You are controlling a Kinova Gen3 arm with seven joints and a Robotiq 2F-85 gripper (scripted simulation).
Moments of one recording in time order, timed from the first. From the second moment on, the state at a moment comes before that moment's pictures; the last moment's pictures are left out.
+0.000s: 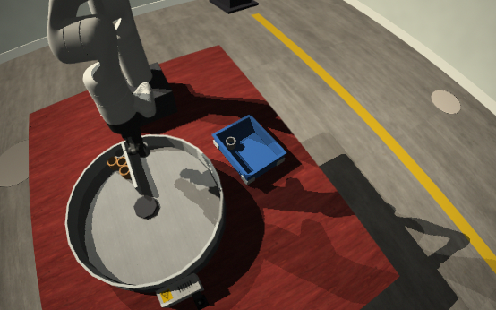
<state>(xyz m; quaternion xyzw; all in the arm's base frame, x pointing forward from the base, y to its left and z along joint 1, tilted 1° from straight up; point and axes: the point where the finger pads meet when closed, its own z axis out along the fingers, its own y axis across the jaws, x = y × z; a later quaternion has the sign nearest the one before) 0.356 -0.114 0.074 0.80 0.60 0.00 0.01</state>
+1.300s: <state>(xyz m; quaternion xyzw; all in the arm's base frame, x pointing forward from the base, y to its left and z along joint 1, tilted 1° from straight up) 0.413 -0.008 0.075 0.80 0.60 0.00 0.01</state>
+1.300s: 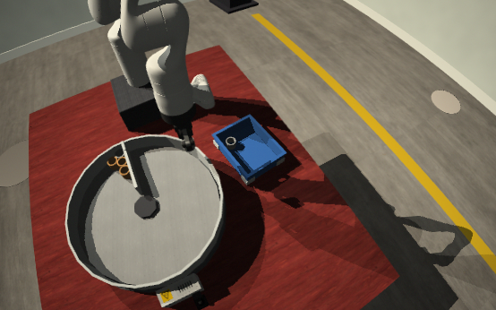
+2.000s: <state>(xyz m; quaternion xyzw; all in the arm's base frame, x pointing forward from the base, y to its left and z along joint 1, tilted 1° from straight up) 0.456 0.068 0.079 0.80 0.60 0.01 0.01</state>
